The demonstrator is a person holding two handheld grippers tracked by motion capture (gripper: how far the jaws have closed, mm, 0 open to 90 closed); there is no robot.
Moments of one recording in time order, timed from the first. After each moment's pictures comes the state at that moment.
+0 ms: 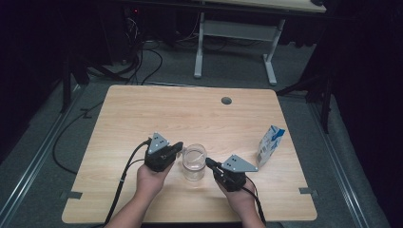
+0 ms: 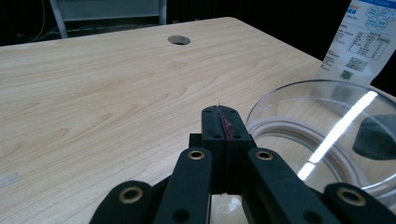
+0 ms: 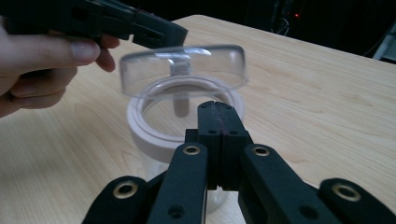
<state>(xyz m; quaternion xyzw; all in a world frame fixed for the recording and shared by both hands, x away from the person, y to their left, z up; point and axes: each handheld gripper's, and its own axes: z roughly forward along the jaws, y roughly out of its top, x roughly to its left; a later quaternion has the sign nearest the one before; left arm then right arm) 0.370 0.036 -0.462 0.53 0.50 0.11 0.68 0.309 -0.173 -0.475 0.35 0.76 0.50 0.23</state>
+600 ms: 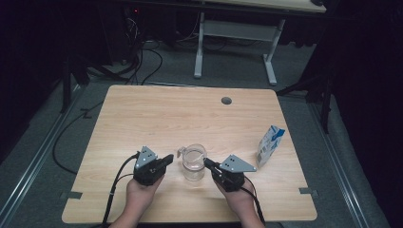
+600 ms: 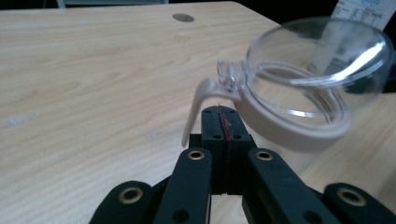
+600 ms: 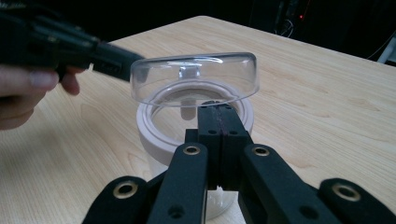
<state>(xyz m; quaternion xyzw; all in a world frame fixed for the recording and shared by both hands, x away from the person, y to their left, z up) 0.339 0.065 -0.480 0.52 0.52 0.11 0.67 0.308 -0.169 -0.472 0.35 0.76 0.50 0.23</state>
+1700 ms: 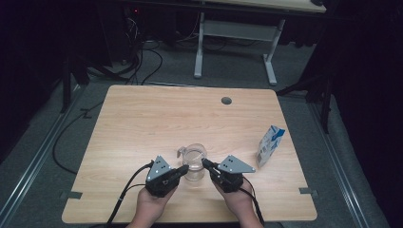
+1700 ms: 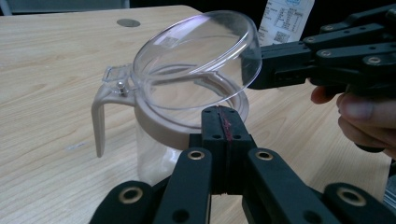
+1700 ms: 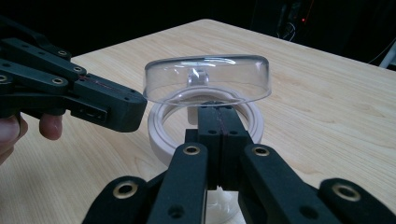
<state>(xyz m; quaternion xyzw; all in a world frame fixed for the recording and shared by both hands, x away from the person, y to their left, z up) 0.303 0.031 -0.474 0.54 0.47 0.06 0.69 0.305 -0.164 -0.469 0.34 0.76 0.50 0.23</state>
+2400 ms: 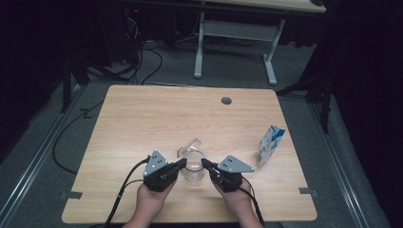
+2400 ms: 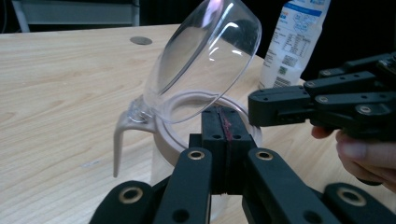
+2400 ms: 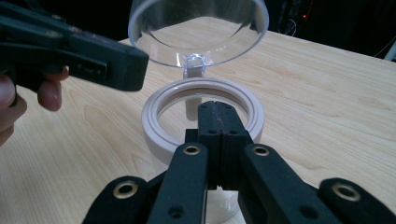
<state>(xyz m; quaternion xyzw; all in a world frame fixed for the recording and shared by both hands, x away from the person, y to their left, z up) 0.314 0.037 -0.462 0.51 0.48 0.07 0.71 0.309 -0.164 -0.477 0.35 0.76 0.50 0.22</state>
